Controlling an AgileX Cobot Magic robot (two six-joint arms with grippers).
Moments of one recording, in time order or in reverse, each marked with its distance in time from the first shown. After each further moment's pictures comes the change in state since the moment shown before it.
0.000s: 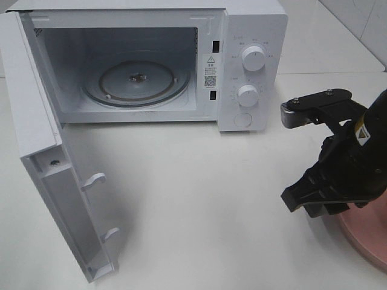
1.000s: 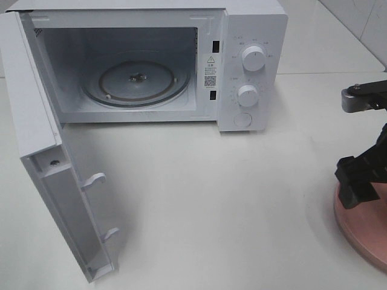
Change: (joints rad) left arm 0.000 0.000 0.000 0.000 0.000 0.000; right arm -0.273 -0.010 -0.002 -0.056 0.065 -0.051
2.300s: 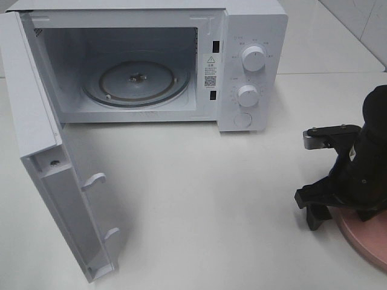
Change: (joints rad) left arm 0.000 0.000 0.000 0.000 0.000 0.000; right arm -0.004 0.384 -0.003 0.033 -0.268 0.070
